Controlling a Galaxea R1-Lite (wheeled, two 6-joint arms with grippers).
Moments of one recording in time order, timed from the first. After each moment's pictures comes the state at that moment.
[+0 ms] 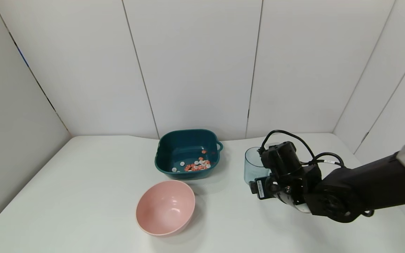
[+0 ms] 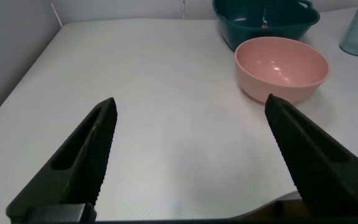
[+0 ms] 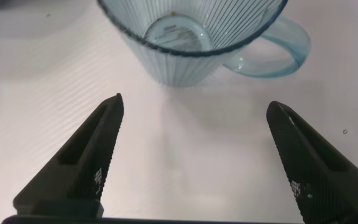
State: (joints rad) left arm 0.00 0.00 0.00 0.00 0.00 0.01; right arm 0.61 2.02 -1.04 -0.22 -0.39 0.27
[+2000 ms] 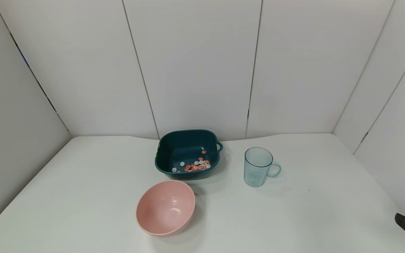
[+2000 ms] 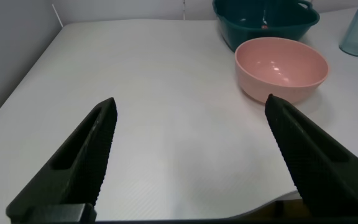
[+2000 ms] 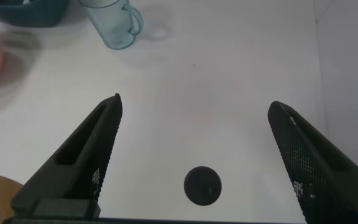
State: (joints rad) left arm 0.00 0.00 0.00 0.00 0.00 0.01; right arm 0.18 0.79 -0.41 -0.04 -0.02 0.03
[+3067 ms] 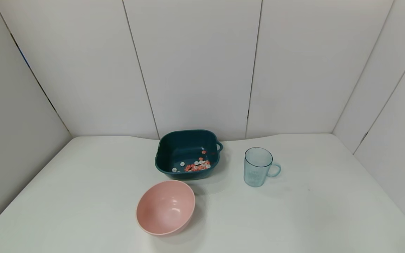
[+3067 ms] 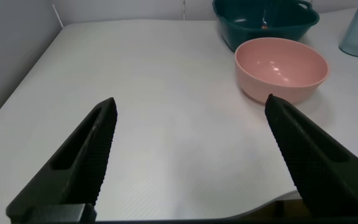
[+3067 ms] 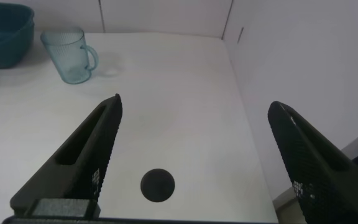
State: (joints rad) left arm 0.00 0.00 0.00 0.00 0.00 0.01; right arm -0.01 0.27 -0.32 0.08 -0.03 -0.07
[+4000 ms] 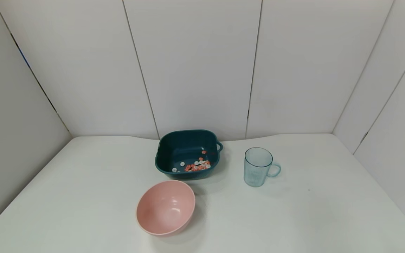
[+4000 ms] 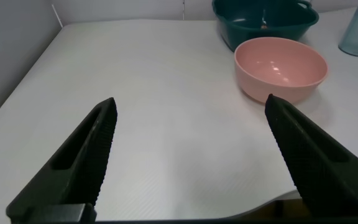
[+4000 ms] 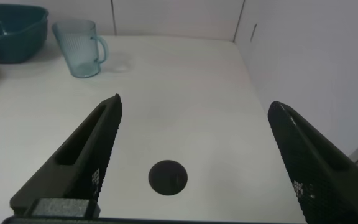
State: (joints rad) left arm 0.00 0.00 0.00 0.00 0.00 0.01; right arm -0.01 0.00 -0.01 -0.05 0.00 -0.05
